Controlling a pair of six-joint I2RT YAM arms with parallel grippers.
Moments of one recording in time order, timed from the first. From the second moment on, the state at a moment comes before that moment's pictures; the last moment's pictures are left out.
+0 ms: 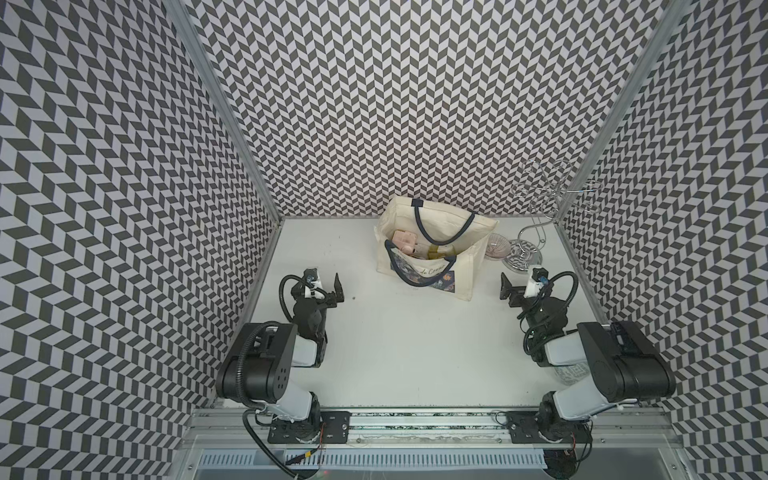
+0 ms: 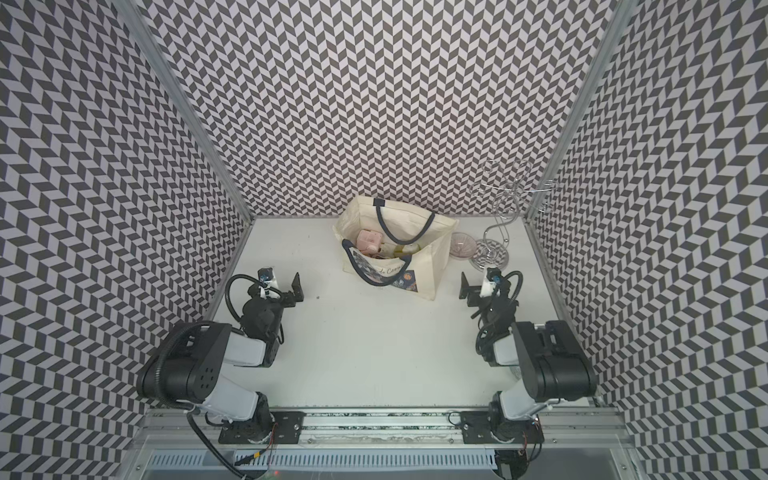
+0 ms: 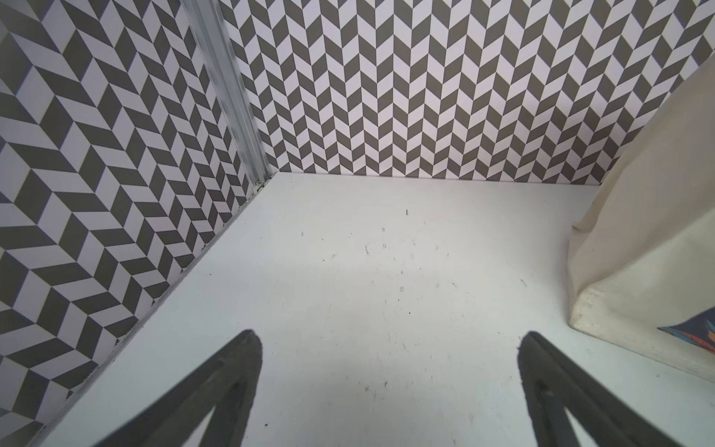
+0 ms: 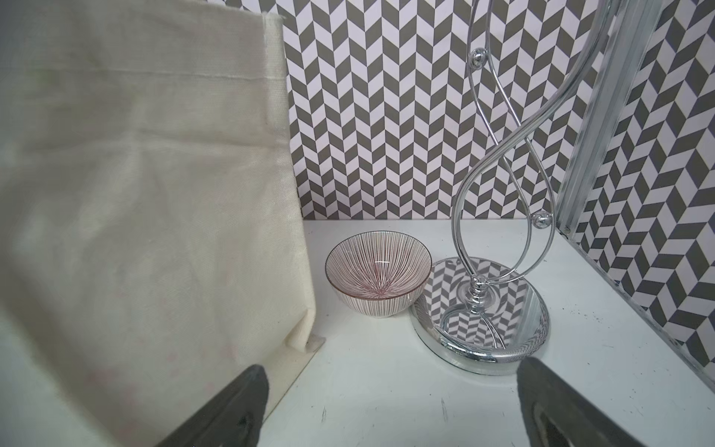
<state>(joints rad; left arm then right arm) -0.05 1.55 0.23 1.25 -0.13 0.01 0.02 1.55 0.22 1.28 -0.03 0.02</state>
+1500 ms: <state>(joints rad) -0.15 1.40 0.15 1.25 -0.15 0.09 0.04 1.53 0.04 1.47 0.00 0.01</state>
